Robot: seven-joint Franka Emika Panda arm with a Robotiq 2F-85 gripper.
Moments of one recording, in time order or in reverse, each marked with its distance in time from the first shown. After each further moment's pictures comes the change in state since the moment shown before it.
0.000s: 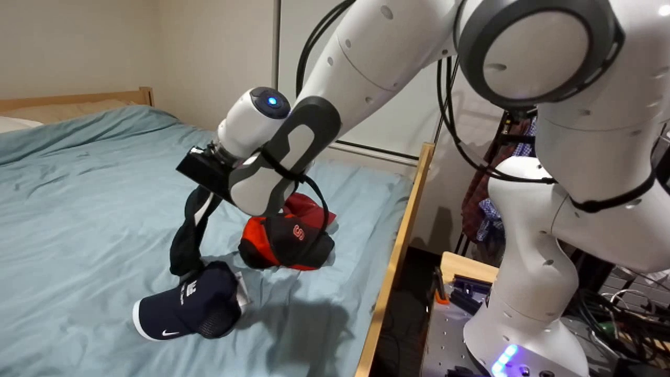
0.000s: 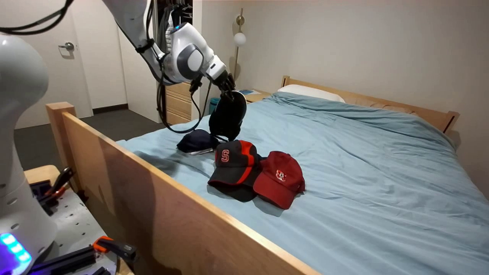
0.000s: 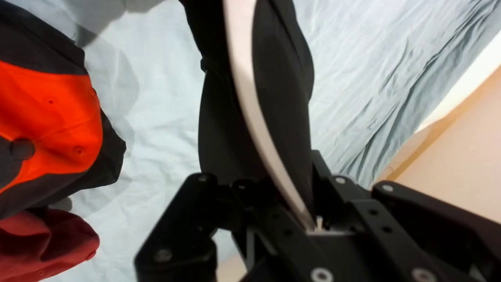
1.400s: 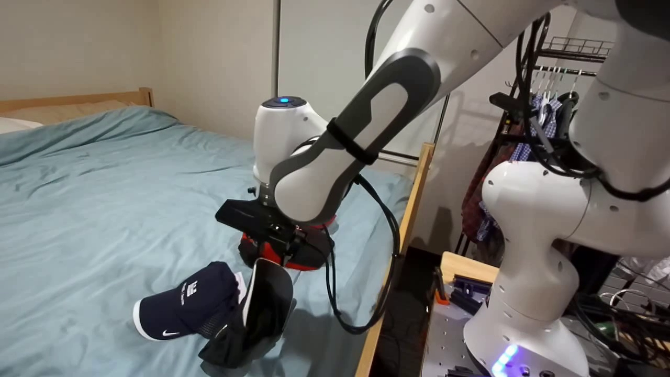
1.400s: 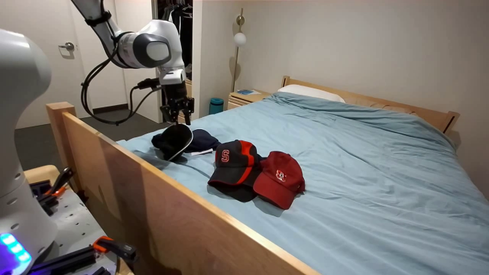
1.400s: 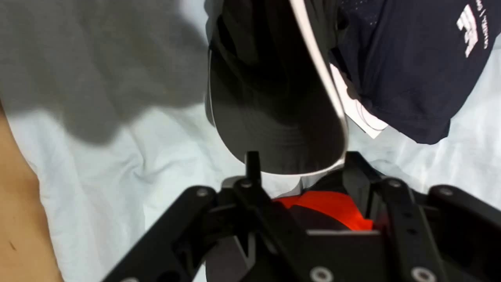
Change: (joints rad) arm 0.518 -0.300 -0.319 -0.330 0.058 -0.612 0.220
